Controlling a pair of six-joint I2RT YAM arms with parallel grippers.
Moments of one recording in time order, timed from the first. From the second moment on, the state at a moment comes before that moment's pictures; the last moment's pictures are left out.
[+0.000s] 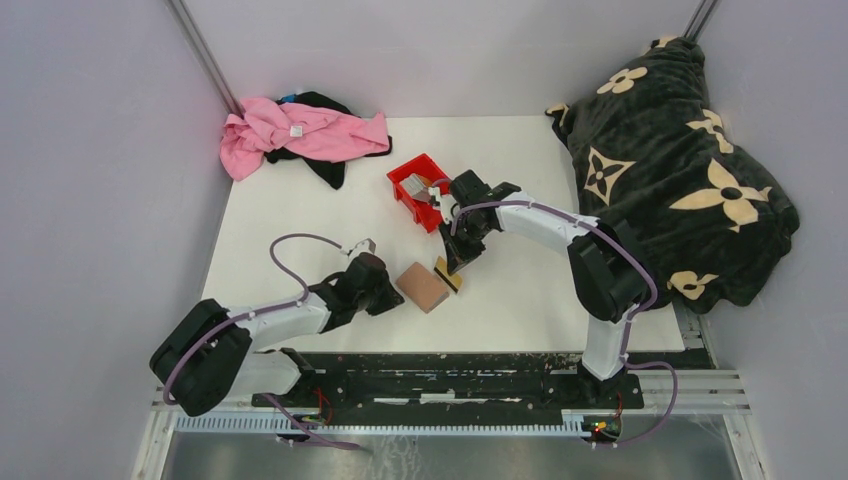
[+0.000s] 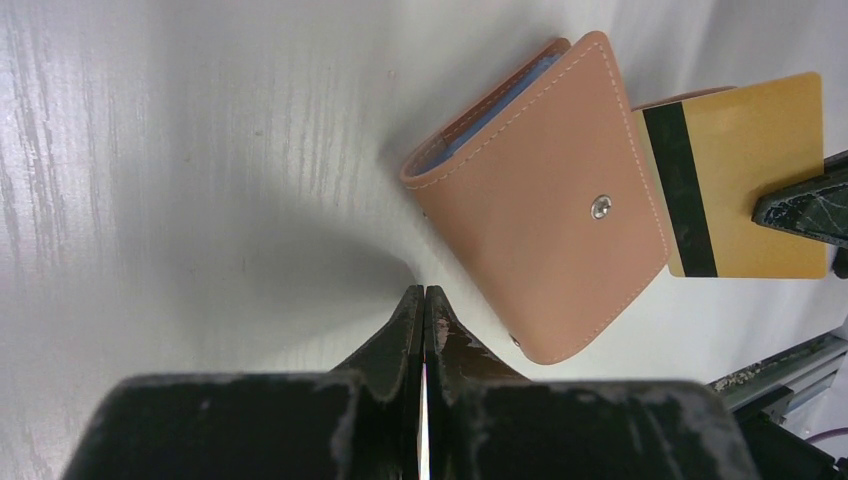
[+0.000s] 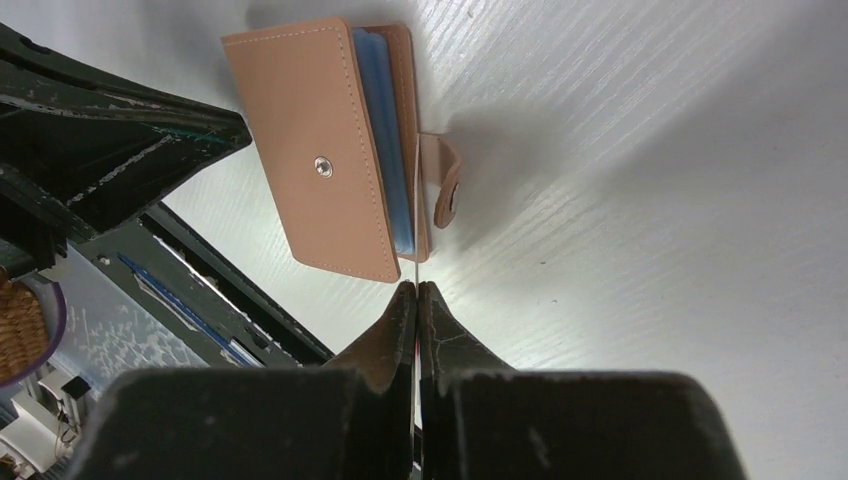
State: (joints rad) left arm -0.72 1.24 0.40 0.00 -0.08 -0.98; right arm 0.64 1.88 1.37 -0.73 -0.40 0.16
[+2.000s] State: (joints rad) left arm -0.72 1.36 0.49 0.01 -0.09 -0.94; right arm 0.64 1.91 1.30 -0.54 -0.43 0.25
